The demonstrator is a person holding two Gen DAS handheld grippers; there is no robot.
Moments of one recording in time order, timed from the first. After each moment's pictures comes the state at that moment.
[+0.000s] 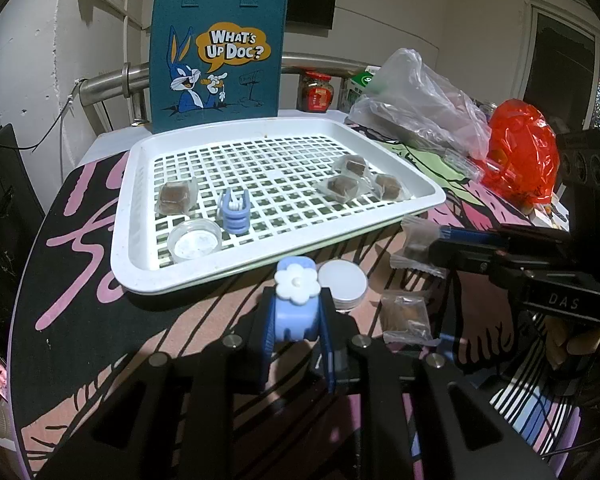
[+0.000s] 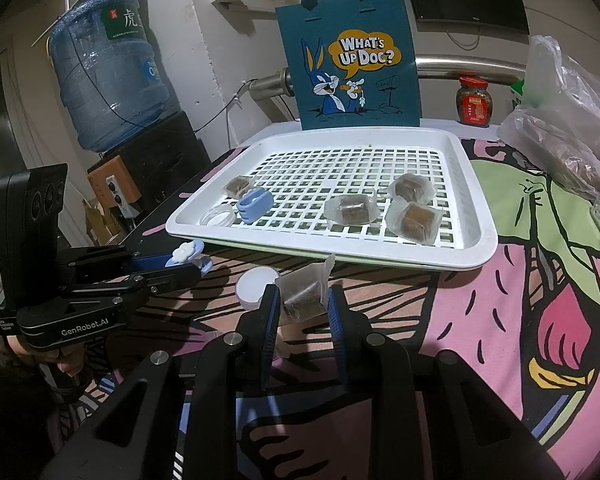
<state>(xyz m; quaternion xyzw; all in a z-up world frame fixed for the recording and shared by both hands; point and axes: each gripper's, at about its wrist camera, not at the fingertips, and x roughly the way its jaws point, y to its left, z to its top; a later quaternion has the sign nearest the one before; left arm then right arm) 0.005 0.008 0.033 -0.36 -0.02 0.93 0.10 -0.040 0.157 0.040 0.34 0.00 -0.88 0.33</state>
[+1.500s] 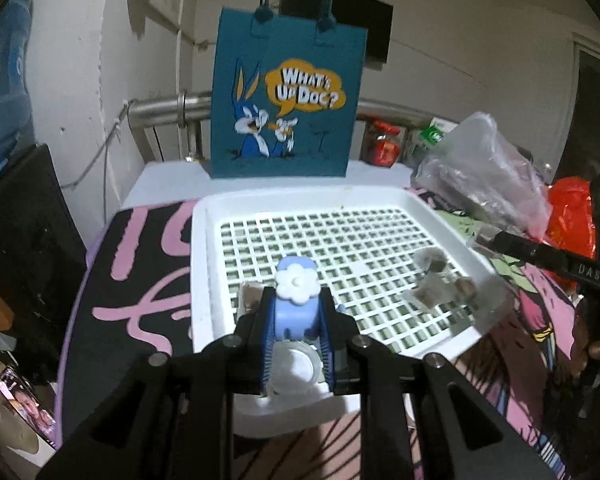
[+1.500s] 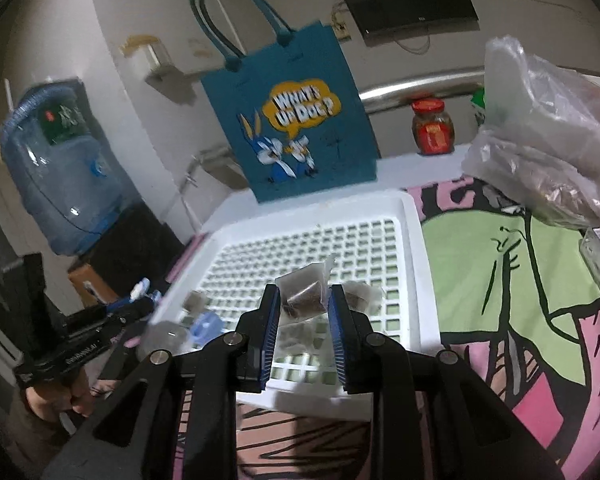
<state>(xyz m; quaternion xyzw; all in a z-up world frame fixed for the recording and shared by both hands) -0.061 -0.045 0.067 -0.32 -0.05 0.95 0.01 -0.137 0.185 0.081 0.33 -0.10 -0.90 0.28</state>
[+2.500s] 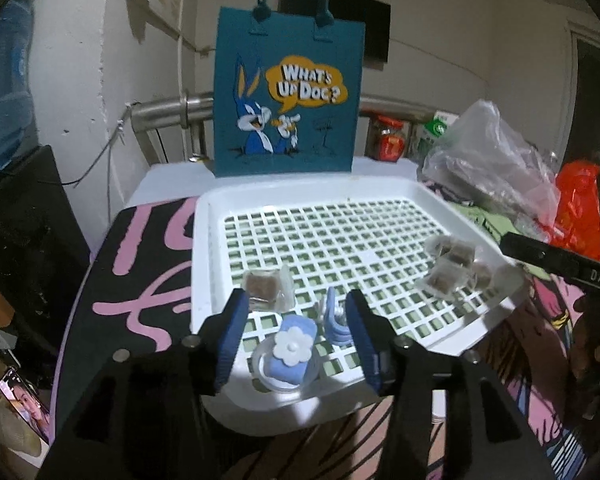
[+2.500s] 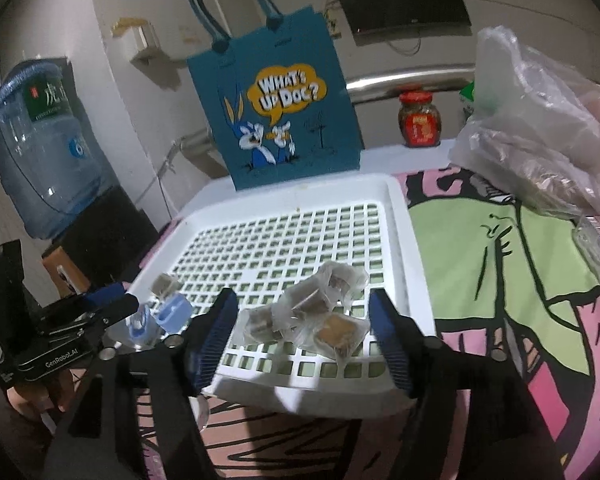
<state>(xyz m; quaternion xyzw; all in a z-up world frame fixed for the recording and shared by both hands) -0.051 -0.042 0.058 -0.30 -0.03 0.95 0.00 -0.127 0.179 0.063 0.32 -0.08 -0.91 0.25</state>
